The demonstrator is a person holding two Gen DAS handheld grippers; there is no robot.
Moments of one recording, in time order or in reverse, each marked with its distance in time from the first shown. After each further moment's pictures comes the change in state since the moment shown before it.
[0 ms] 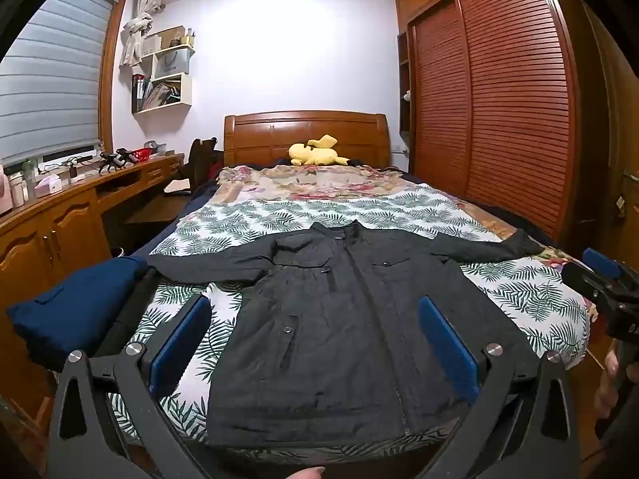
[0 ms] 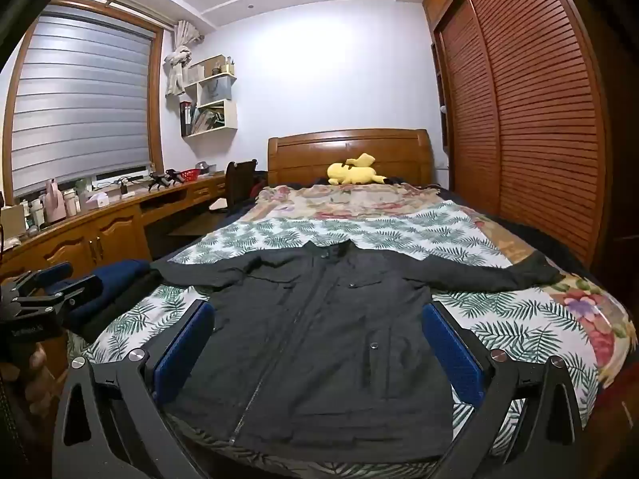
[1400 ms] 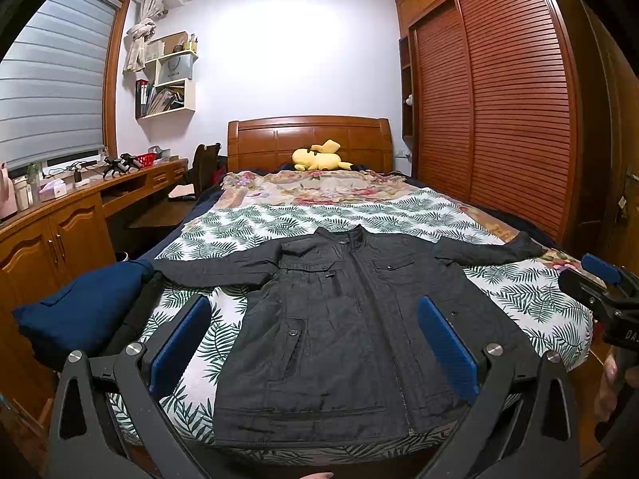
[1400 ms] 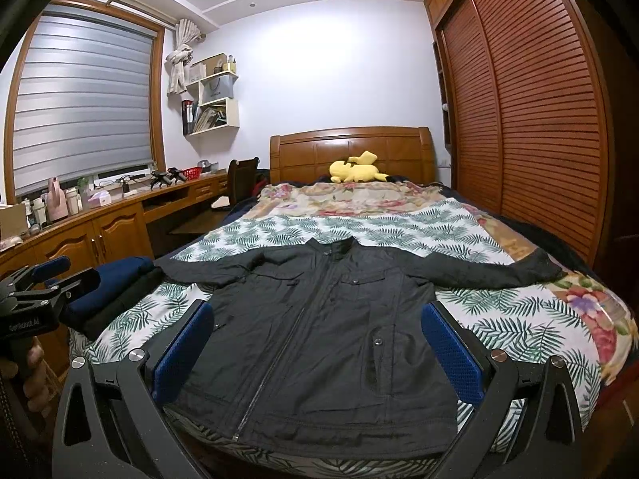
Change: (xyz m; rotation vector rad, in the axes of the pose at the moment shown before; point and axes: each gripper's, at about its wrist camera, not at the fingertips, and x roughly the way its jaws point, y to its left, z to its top) left arm -0.010 0.013 0.000 -0.016 -0.028 0.007; right arm -0.003 -0.001 -0.003 -0.003 0.006 0.002
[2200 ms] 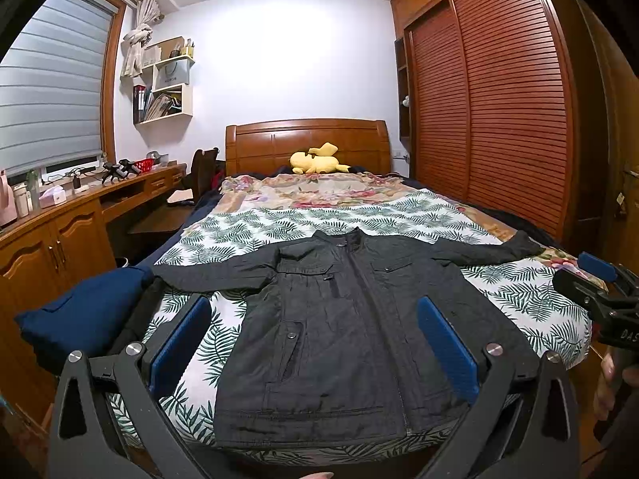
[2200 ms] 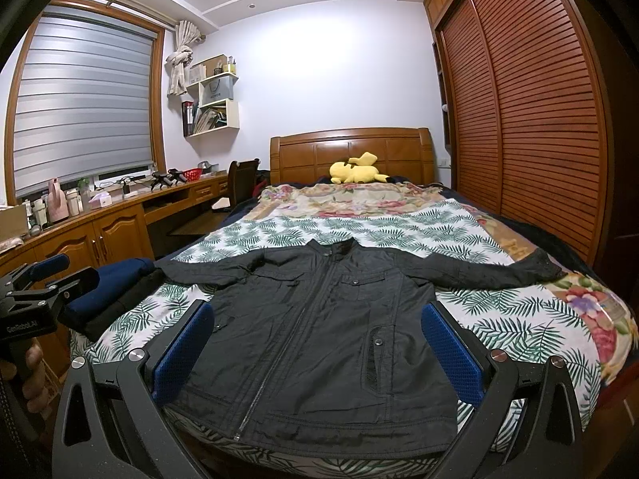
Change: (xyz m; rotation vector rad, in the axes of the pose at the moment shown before) left arm 0.000 -0.004 0.000 0.008 -0.001 0.004; right arm 0.000 0.000 0.001 0.001 0.001 -0.001
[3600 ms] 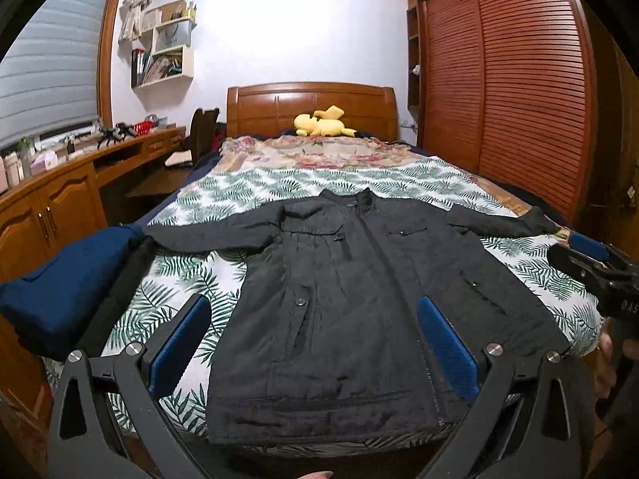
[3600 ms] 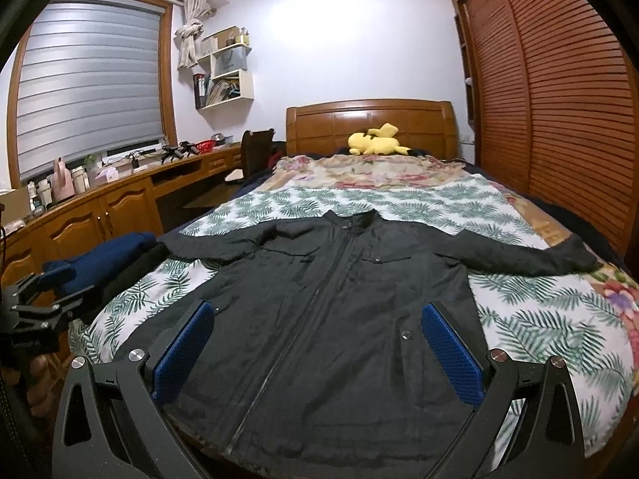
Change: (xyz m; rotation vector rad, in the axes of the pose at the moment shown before) left arm 0.073 0.032 -0.031 -0.030 0.130 -0.001; right arm 0.060 0.000 0.011 -0.015 0.099 0.073
